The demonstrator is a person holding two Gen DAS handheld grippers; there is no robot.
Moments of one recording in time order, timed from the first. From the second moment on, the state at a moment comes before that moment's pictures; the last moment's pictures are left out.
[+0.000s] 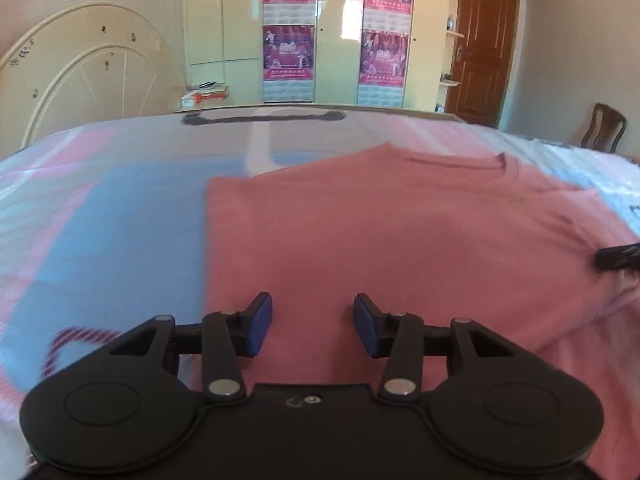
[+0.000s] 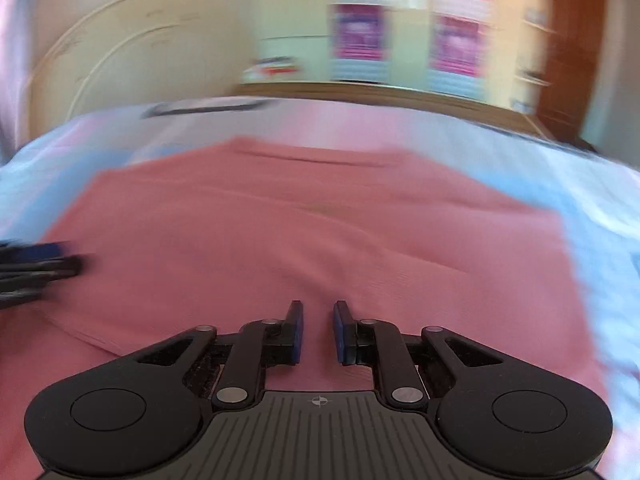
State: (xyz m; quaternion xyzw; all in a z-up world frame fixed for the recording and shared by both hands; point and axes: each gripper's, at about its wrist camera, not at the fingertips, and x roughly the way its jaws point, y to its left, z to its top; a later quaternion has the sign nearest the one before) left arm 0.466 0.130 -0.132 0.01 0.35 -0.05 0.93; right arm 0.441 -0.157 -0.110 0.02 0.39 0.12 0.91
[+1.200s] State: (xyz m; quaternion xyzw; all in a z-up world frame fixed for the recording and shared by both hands) left arm 0.452 0.011 -0.124 0.08 0.36 -0.18 0.91; right arm 0.419 -0.134 -0.107 -0.01 0.40 0.10 0.91
